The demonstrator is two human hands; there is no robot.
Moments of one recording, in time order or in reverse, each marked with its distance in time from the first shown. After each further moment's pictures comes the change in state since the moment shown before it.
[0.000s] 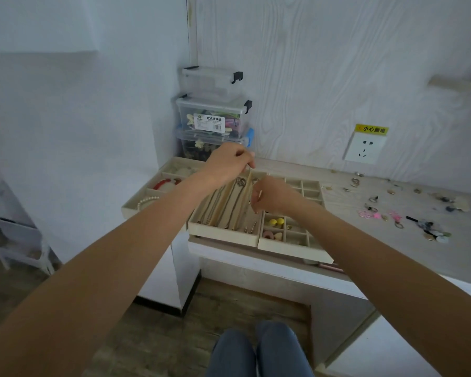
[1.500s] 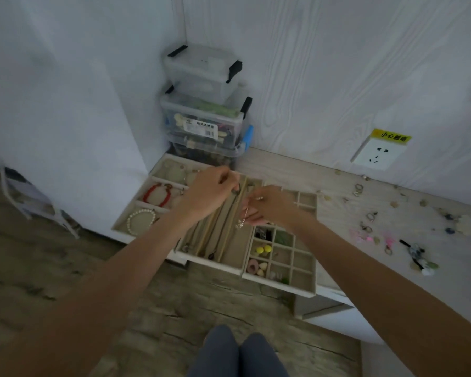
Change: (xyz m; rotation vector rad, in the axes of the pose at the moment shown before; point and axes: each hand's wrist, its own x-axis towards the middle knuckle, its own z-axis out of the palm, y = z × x) left_hand 0.042 -0.007 -0.009 0.028 -0.061 -0.233; right_hand 0.048 0.014 -0.041 1.016 -0.374 0.426
